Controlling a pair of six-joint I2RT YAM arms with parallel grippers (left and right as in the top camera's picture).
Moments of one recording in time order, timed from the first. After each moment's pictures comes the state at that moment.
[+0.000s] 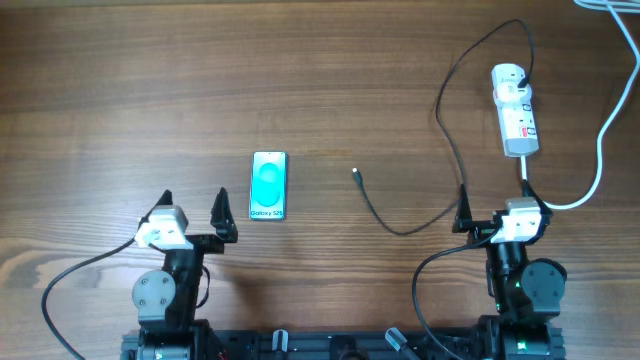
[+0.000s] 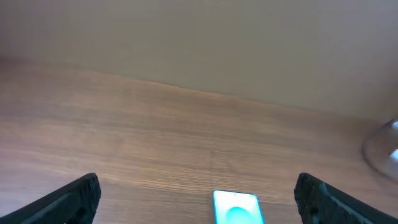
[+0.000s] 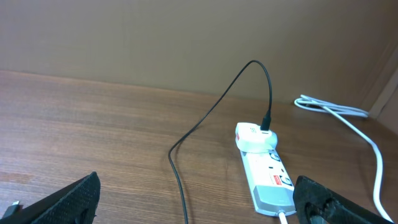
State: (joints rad) left arm 0.03 0.02 0.01 -0.07 0.08 -0.24; right arm -0.03 0.07 0.01 0.00 -0.06 -0.12
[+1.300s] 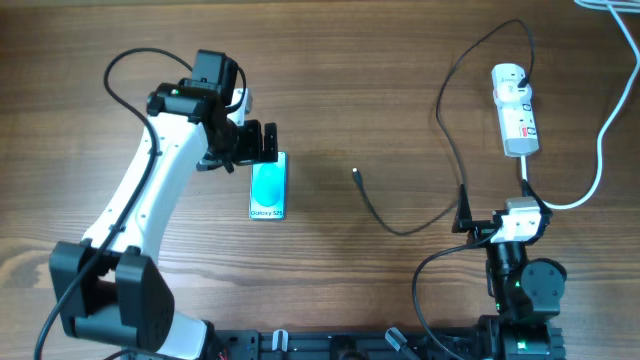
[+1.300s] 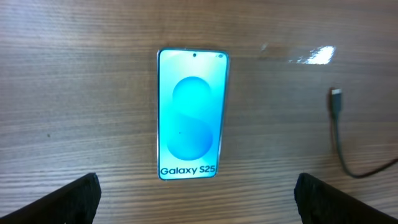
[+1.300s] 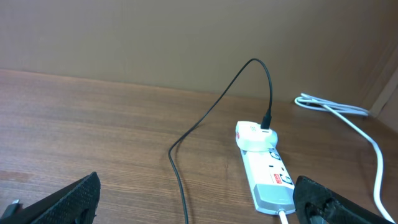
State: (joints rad) left arm -0.20 1.67 1.37 -1.09 0.16 -0.24; right arm -0.03 0.08 0.01 0.00 -0.06 -0.12
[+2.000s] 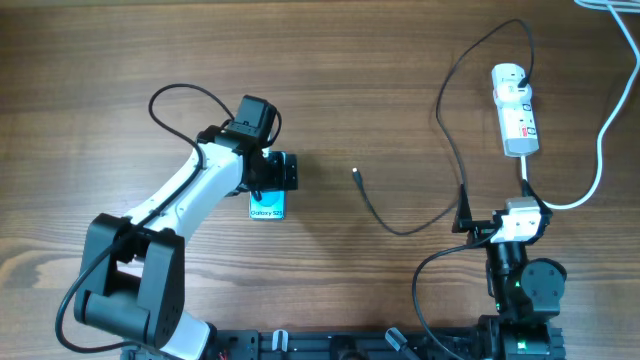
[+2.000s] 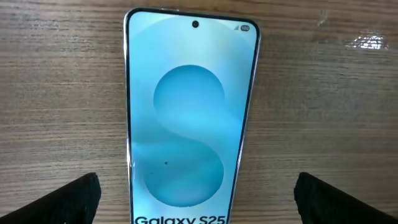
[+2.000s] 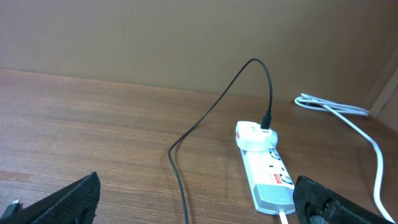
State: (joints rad) left arm -0.32 1.71 1.06 -0.74 0.04 -0.39; right arm -0.03 0.08 0.01 0.00 -0.06 -0.12
